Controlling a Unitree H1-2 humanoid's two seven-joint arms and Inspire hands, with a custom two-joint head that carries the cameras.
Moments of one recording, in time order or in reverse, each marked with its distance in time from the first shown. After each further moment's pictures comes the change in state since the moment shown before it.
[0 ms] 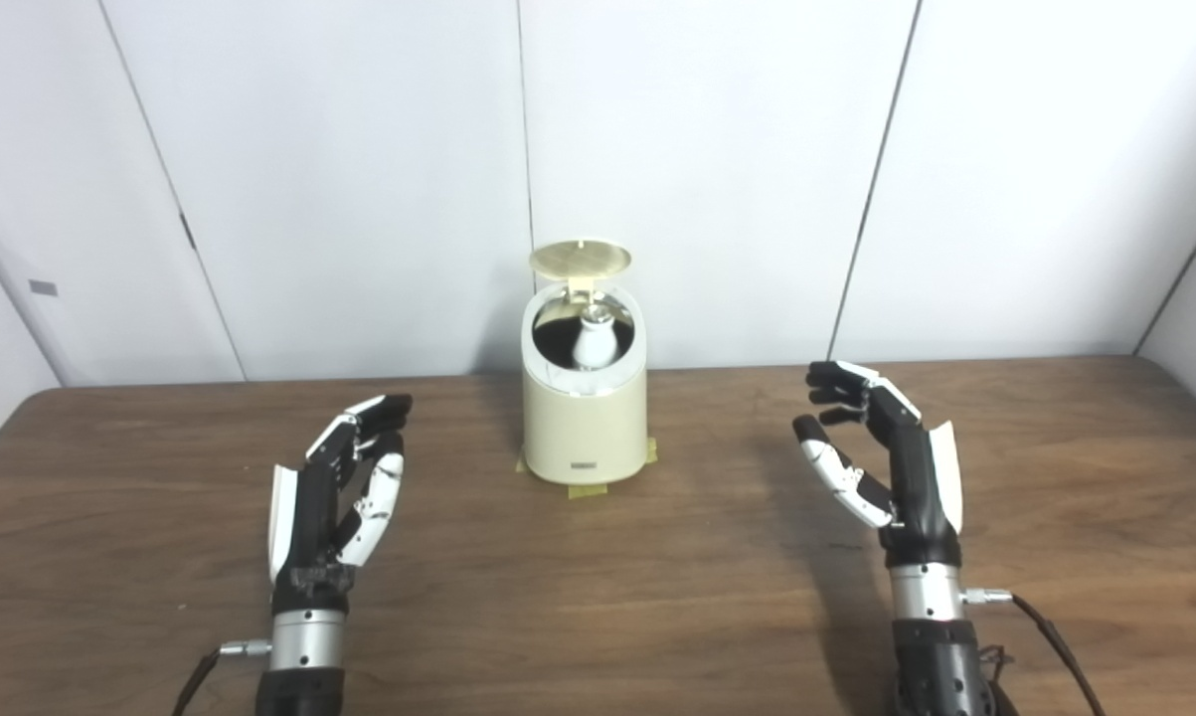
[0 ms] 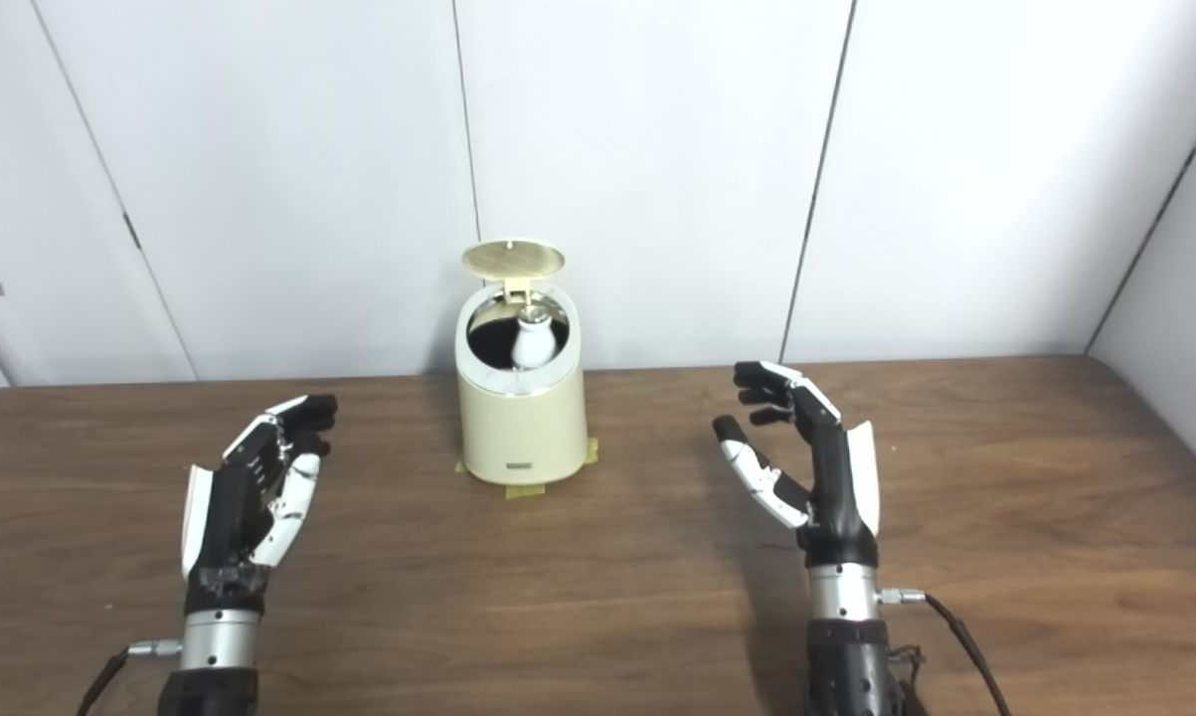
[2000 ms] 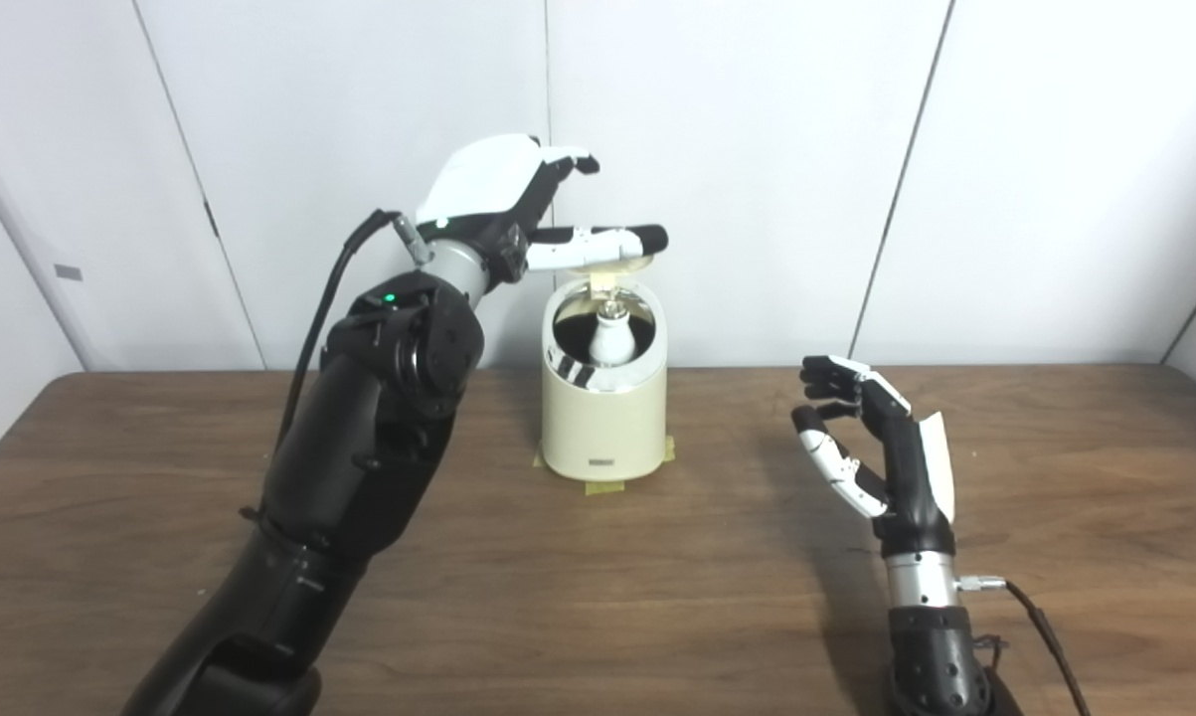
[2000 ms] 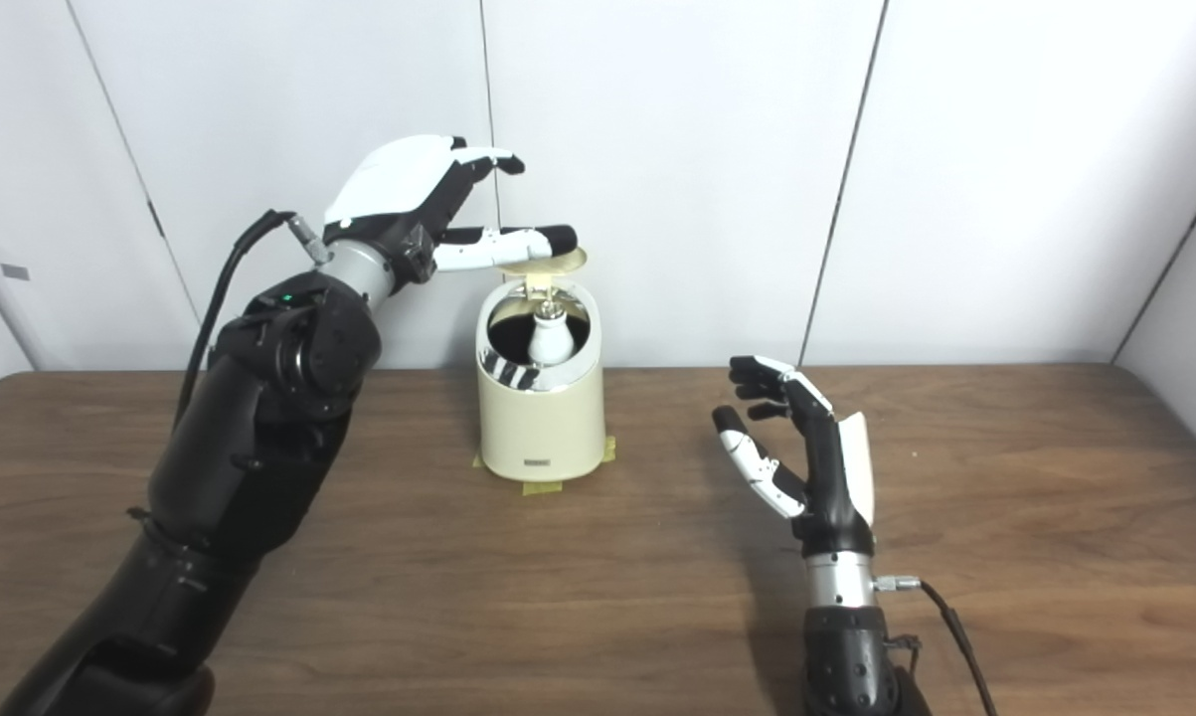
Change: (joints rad) left arm -0.706 0.113 -0.328 -0.079 0.633 0.765 -0.701; right arm -0.037 0.009 0.004 0.066 -0.029 -0.001 0.018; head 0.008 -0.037
